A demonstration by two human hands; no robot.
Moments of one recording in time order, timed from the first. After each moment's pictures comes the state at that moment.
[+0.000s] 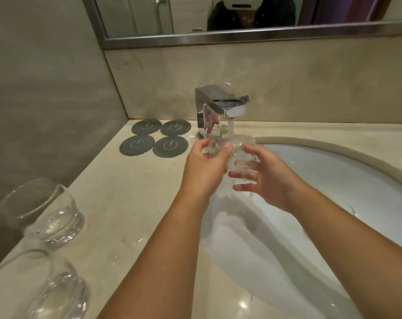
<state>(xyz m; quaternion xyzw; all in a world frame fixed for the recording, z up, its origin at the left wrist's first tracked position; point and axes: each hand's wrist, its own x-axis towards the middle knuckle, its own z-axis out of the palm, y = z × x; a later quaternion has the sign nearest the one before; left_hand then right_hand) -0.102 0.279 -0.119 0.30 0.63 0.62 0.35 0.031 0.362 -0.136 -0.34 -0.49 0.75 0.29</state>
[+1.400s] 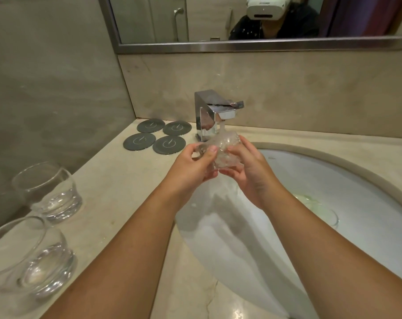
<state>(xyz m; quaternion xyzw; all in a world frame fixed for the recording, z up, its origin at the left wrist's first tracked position) -0.105 0.266 -0.117 0.30 0.58 0.65 0.39 0.015 0.364 -0.135 -0.27 -0.48 0.75 0.37</state>
